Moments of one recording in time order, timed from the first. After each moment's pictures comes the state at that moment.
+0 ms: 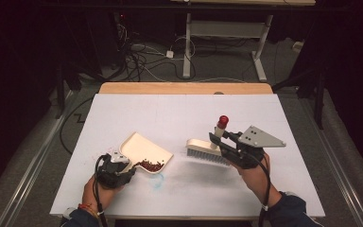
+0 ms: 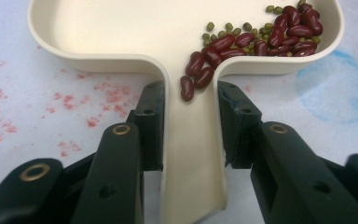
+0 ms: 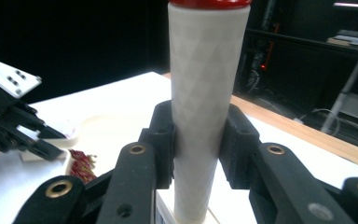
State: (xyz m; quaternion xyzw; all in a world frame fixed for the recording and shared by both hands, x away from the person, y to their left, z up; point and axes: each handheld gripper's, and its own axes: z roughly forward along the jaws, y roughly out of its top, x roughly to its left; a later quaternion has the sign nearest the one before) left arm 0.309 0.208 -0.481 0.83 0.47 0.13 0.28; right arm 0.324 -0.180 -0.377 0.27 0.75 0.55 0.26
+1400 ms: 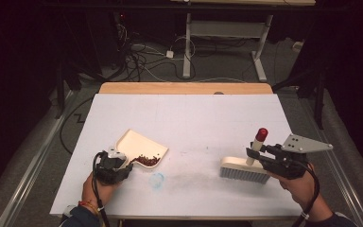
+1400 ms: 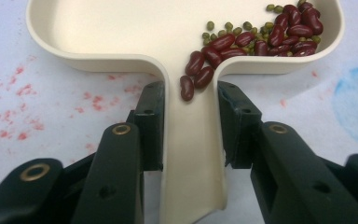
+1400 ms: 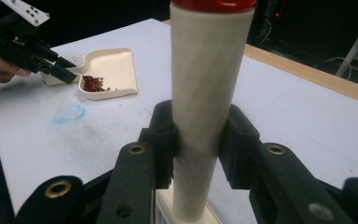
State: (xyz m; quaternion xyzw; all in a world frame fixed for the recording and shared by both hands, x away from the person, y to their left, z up) left arm 0.322 0.217 -0.484 0.80 0.50 0.14 0.28; right arm 0.309 -0.278 -0.375 0.29 0.80 0.49 0.19
